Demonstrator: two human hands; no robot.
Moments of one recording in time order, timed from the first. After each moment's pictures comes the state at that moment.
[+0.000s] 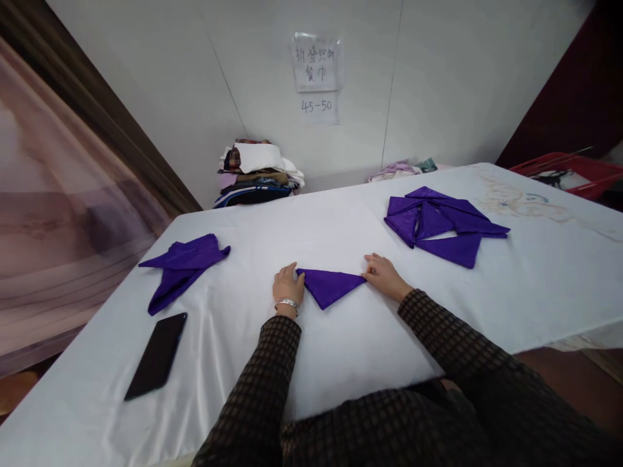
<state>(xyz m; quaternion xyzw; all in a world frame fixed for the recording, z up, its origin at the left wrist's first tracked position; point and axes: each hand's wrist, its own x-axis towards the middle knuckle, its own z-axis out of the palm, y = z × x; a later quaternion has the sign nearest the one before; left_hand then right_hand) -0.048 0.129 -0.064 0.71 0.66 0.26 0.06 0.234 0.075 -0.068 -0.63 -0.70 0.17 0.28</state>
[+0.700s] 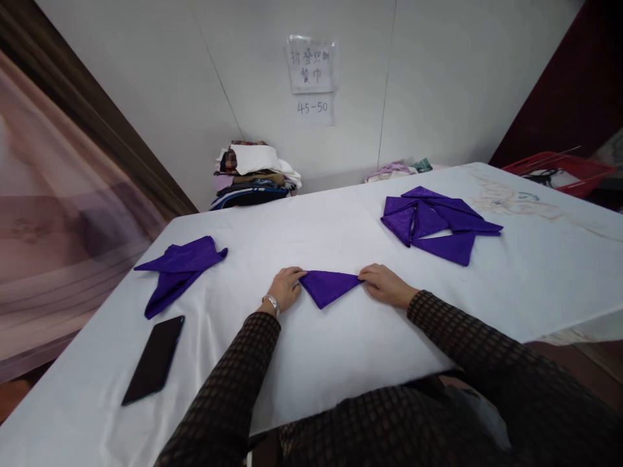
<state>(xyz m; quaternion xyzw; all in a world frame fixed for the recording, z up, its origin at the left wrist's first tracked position) -0.076 0.142 -0.055 0.88 0.44 0.15 0.10 0.239 0.052 -0.052 -0.46 -0.85 0.10 0.23</state>
